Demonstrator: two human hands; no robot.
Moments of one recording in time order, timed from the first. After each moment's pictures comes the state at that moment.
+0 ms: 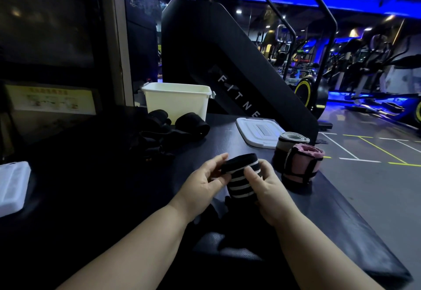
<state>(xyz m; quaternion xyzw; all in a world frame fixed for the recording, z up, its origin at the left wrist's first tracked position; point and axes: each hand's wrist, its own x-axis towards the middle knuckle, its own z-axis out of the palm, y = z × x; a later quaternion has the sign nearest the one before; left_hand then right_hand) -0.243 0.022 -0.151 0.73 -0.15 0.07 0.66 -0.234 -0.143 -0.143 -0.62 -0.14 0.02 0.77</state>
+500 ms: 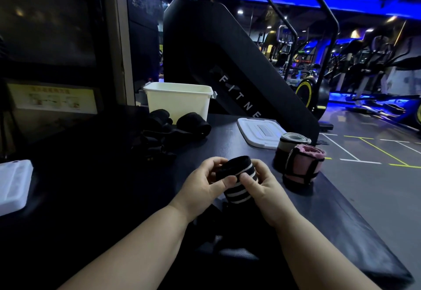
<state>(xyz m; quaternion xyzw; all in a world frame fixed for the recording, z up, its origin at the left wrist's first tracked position) -0.247 0.025 -0.150 0.75 -0.14 0.09 0.64 -0.232 -0.145 -0.150 -0.68 -0.18 0.00 0.71</state>
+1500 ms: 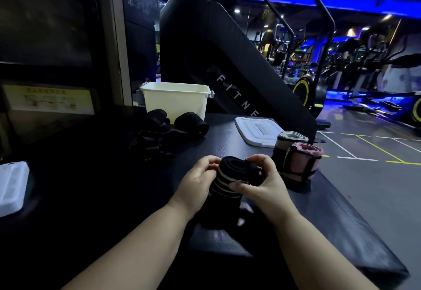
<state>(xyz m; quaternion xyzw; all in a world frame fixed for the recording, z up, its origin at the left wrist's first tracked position) -0.237 0.026 -0.154 0.74 -0.09 0.10 0.66 -0.230 -0.149 -0.150 -0.74 -0.17 -0.13 0.64</state>
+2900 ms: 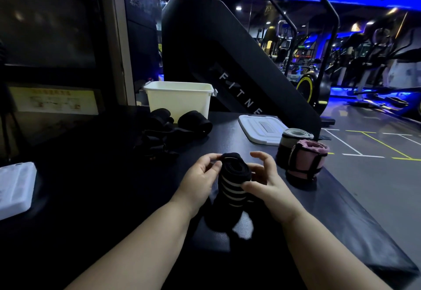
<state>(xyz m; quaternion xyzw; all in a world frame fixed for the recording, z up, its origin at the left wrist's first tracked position) -0.233 0.025 -0.154 0.70 -0.08 0.12 0.70 -0.226 -0.151 -0.154 -0.69 -0.21 0.01 0.69</state>
